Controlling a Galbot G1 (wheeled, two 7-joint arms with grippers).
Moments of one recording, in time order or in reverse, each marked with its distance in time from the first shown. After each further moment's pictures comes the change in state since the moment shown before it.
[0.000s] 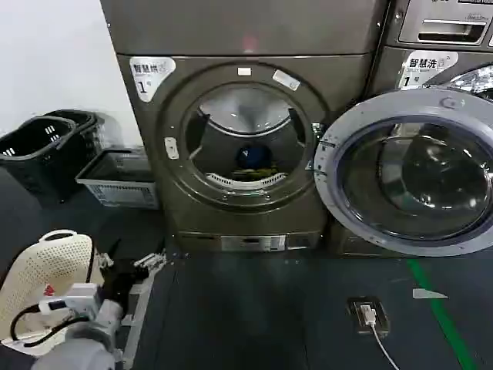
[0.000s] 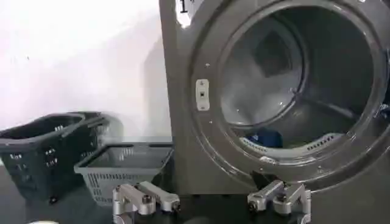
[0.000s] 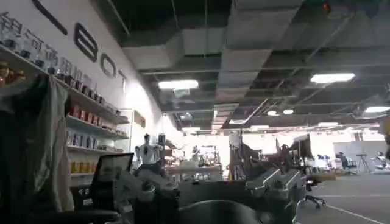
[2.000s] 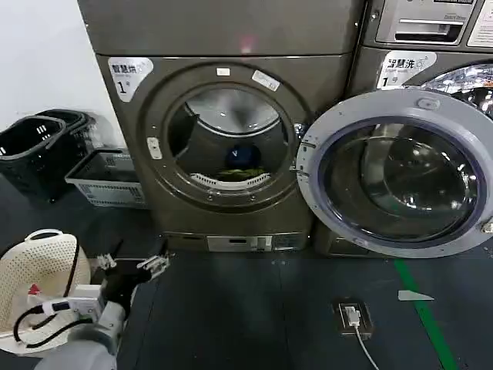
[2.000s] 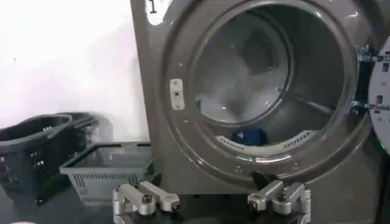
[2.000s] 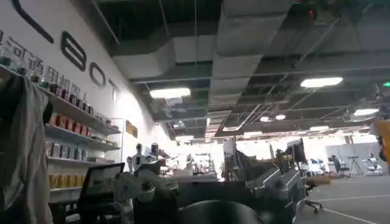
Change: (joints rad) left arm 0.008 -0.002 0.014 -0.003 0.030 0.000 0.015; right arm -0.001 0.011 -0.025 -0.034 0.032 0.099 0.047
